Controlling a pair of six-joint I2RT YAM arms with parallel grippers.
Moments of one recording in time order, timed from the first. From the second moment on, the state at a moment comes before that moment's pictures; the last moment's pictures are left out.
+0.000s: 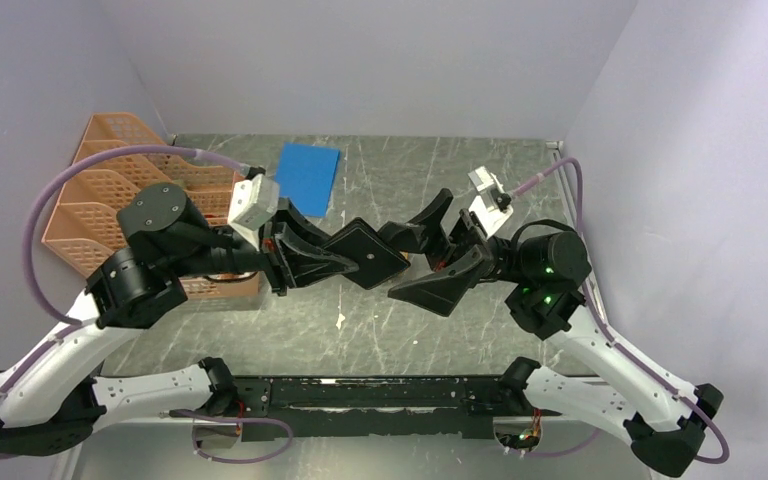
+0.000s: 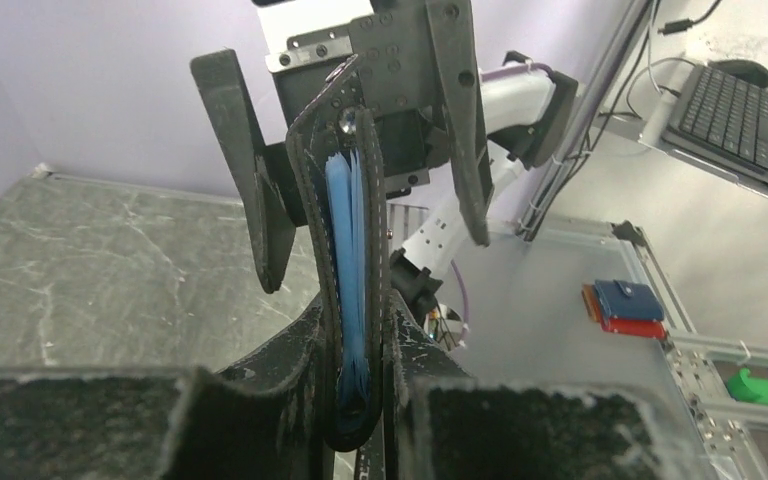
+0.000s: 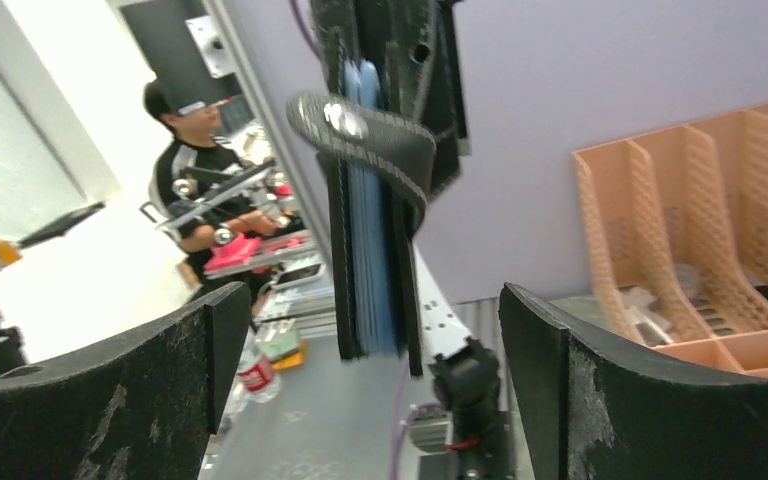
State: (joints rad) left arm -0.99 0.93 1.45 -0.39 0.50 -0.19; right arm 0.82 0.84 0.93 0.45 -0.70 0.68
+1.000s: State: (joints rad) left arm -0.99 0.95 1.45 -0.38 0.58 -0.20; right arm 0.82 0.94 0.94 0.65 -0.80 0.93
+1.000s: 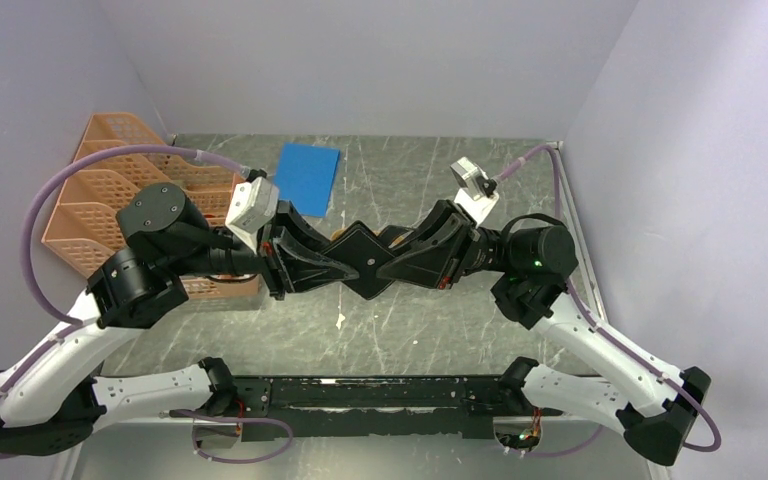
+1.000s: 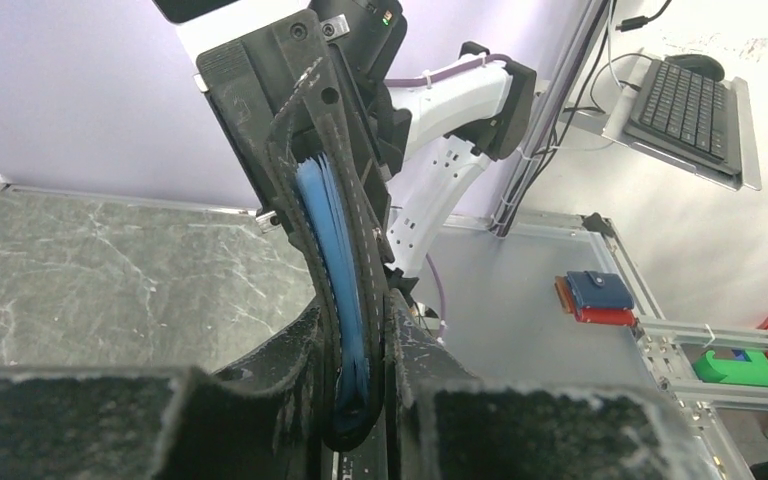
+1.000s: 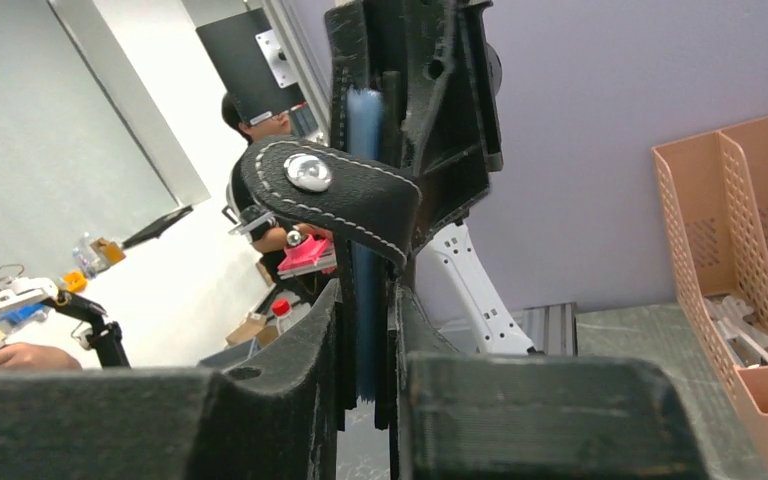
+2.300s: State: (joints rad) left arm -0.99 0.90 1.03 0.33 0.26 -0.65; right arm 0.82 0.86 0.82 0.70 -0.44 0.81
